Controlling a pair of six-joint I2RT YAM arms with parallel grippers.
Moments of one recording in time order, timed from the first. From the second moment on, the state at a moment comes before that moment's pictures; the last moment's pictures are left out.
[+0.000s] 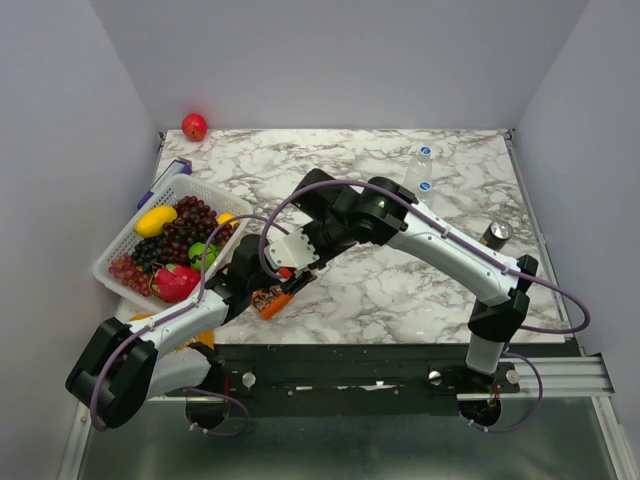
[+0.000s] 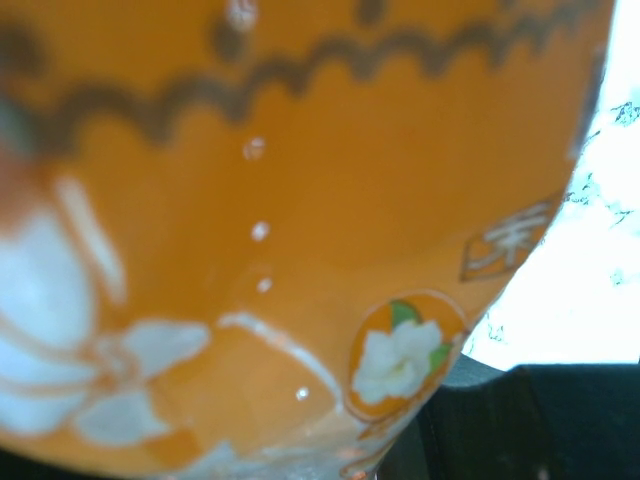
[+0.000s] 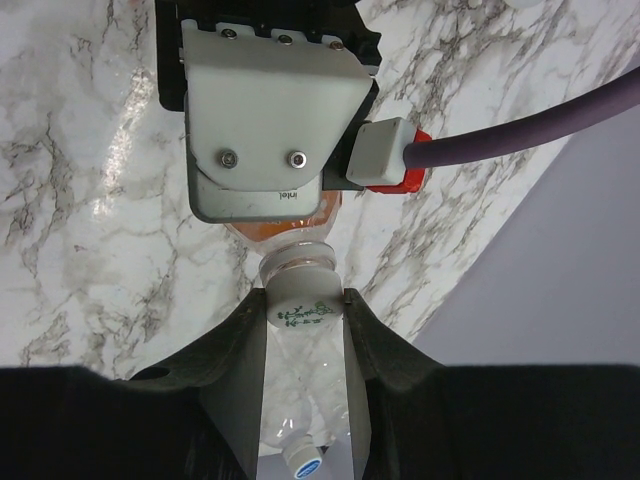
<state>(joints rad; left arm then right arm) -0.60 1.12 0.42 0.28 0.48 0.38 1.12 1.82 2.13 -1.37 0.07 -1.12</state>
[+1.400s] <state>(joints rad) -0.60 1.11 0.42 0.37 0.56 0.37 1.05 1.78 2.12 -1.35 0.01 -1.00</state>
